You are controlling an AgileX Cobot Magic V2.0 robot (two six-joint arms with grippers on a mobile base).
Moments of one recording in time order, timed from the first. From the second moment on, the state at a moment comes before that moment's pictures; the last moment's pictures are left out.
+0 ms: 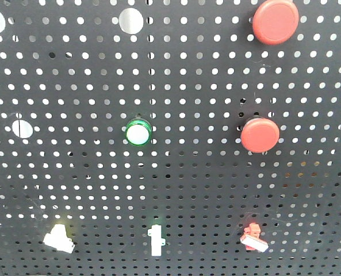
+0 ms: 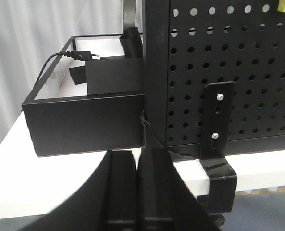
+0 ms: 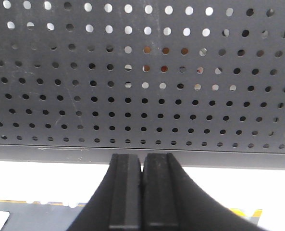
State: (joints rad) left arm -0.12 -0.01 0.03 0.09 0.18 -0.08; right arm 0.02 -0.01 0.03 -0.11 0.19 0.05
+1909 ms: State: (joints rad) left arm -0.48 0.70 -0.54 -0.04 0.05 0.01; right arm 0.02 0.36 -0.41 -0.08 -0.03 0.05
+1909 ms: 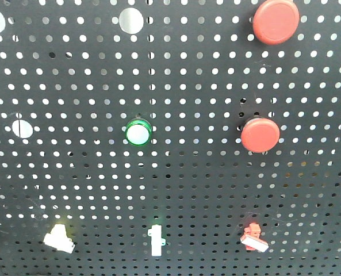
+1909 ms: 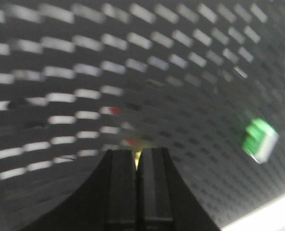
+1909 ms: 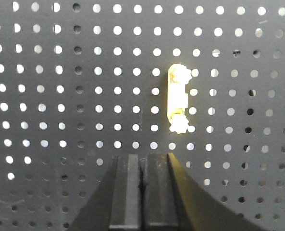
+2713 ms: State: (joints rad) left arm -0.52 0.94 -0.54 -0.08 -0.10 0.08; right arm 0.02 0.36 -0.41 -0.08 -0.03 0.05
